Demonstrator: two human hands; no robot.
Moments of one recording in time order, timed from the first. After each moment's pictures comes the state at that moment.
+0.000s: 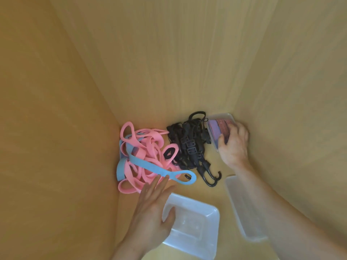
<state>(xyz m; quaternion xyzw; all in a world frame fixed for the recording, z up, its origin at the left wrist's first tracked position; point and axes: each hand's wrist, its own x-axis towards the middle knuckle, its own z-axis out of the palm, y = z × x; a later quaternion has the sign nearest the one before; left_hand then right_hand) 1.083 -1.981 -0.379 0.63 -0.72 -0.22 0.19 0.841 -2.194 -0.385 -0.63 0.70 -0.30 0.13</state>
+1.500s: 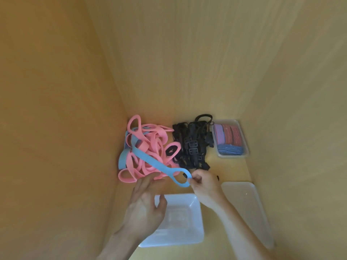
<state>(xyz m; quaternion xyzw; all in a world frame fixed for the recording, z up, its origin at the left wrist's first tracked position) 1.060 -1.974 -0.361 0.73 -0.59 -0.20 0.29 0.881 -2.095 -0.401 -0.66 0.57 -0.17 0.45</state>
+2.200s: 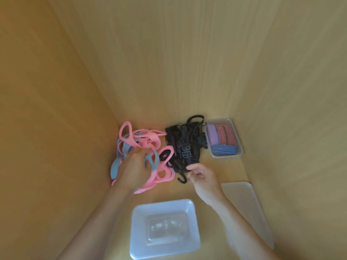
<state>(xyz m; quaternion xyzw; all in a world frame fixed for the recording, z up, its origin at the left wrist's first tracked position) 1.108 -2.088 -0.351 0.73 -0.63 -0.11 0.23 0.874 -2.110 -0.396 -0.57 0.56 -0.29 0.53</state>
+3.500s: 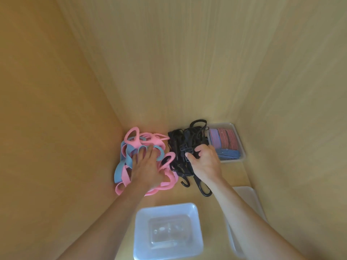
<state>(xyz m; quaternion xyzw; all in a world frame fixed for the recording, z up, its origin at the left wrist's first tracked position) 1.102 -2.119 -0.402 0.76 -0.64 -0.08 0.03 0.898 -2.170 -0.372 -0.66 0.65 -0.24 0.30</state>
